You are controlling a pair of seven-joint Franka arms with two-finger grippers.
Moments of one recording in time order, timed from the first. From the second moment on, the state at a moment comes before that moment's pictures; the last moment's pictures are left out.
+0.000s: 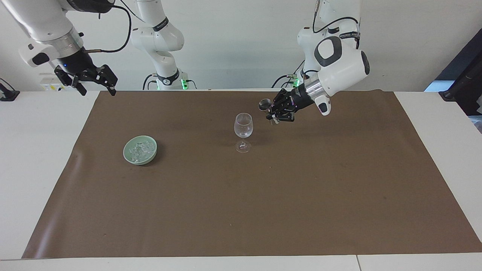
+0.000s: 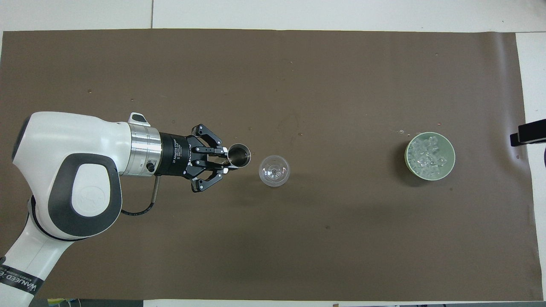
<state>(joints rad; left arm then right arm) -0.43 -0.08 0.01 -2.10 -0.87 2.09 -1.53 -0.07 -0.08 -0.05 -1.62 0.02 1.50 -0.06</state>
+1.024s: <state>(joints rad) -0.60 -0.06 0.00 -2.07 -0.37 2.24 -1.87 -0.07 -0.08 -0.05 -1.62 0.02 1.50 -0.06</state>
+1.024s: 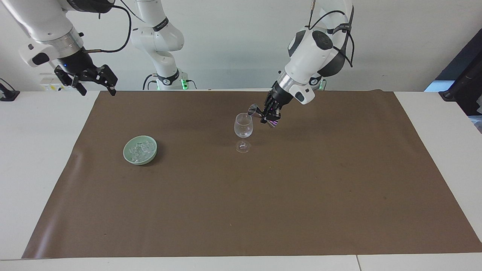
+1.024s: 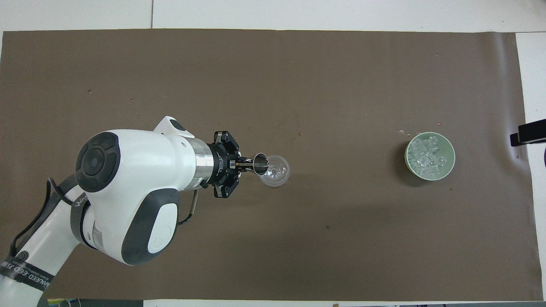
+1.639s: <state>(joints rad) -0.65 -0.04 -0.01 -2.06 -0.14 2.26 -1.95 -0.07 -0.08 -0.05 -1.62 0.02 1.50 -0.06</state>
